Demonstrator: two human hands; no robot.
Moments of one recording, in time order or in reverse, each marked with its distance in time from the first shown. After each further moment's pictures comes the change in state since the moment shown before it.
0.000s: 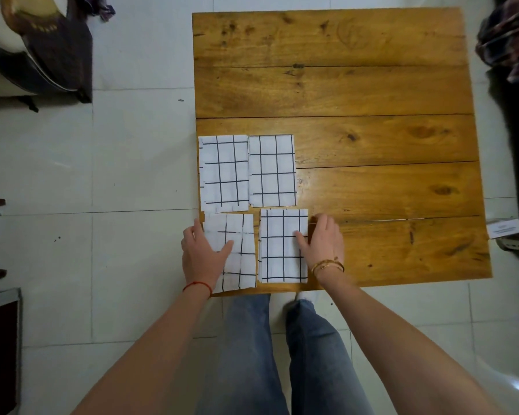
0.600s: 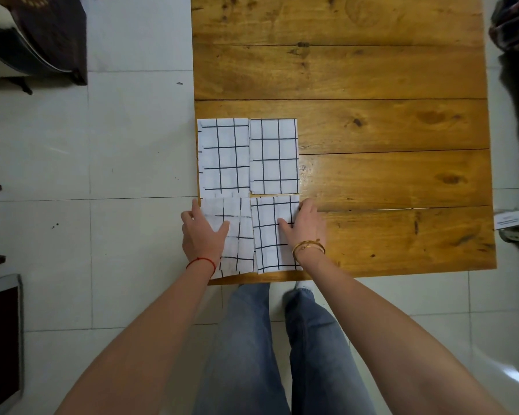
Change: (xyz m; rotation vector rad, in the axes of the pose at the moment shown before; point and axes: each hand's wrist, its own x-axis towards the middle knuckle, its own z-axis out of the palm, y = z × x) left_hand 0.016 0.006 0.006 0.001 0.023 -0.092; right_hand 0.007 -0.038 0.015 0.018 -0.070 0.054
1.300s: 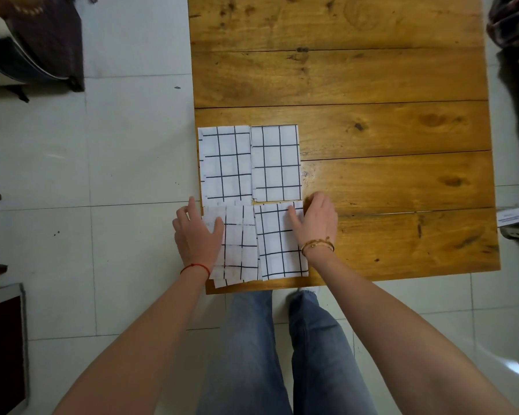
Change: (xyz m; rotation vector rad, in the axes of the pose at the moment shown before) left_hand 0.017 -0.001 -0.015 0.040 0.074 0.112; right_hand 0.017 -0.002 -0.011 0.062 0.225 -0.016
